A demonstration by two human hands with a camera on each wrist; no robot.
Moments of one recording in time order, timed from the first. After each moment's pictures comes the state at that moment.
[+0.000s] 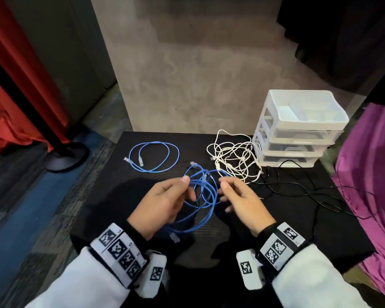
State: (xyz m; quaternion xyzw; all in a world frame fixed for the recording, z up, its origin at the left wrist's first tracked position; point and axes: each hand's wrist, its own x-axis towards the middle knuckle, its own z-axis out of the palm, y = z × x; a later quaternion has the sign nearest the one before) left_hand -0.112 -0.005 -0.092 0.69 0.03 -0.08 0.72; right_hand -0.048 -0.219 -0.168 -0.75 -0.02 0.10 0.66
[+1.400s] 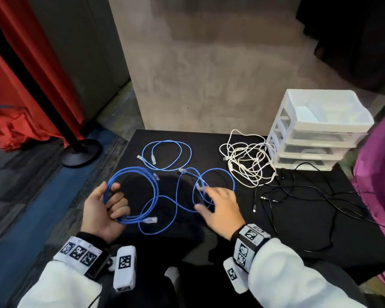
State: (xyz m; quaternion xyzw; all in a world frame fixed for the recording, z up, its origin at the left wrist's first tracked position) left_hand -0.128 0.136 -0.147 0.29 0.21 0.05 0.93; right_hand -0.046 -0.151 -0.226 -0.92 -0.16 0.02 0.36
